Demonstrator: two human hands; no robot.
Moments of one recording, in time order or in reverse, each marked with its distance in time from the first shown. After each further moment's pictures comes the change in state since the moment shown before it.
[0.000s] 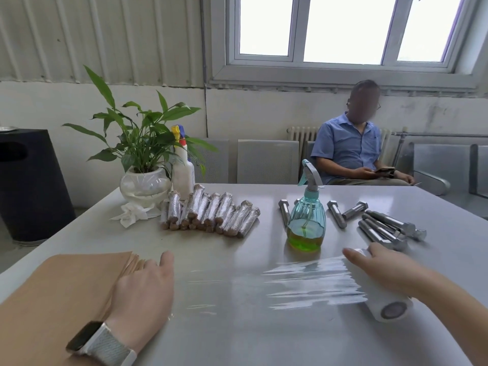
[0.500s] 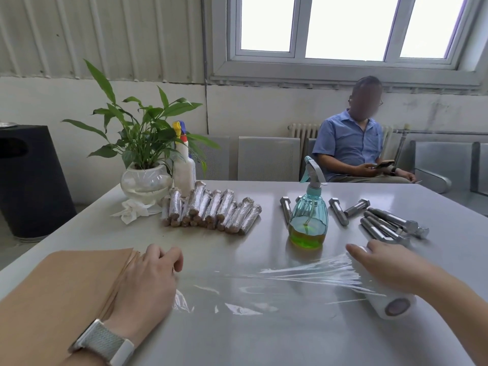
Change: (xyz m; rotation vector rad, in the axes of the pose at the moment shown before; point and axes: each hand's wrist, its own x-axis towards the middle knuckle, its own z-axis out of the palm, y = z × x) left_hand 0.006 -0.002 0.003 -0.334 -0.005 -0.117; right_hand 0.000 -0.006 -0.002 -0.213 0.027 -0.071
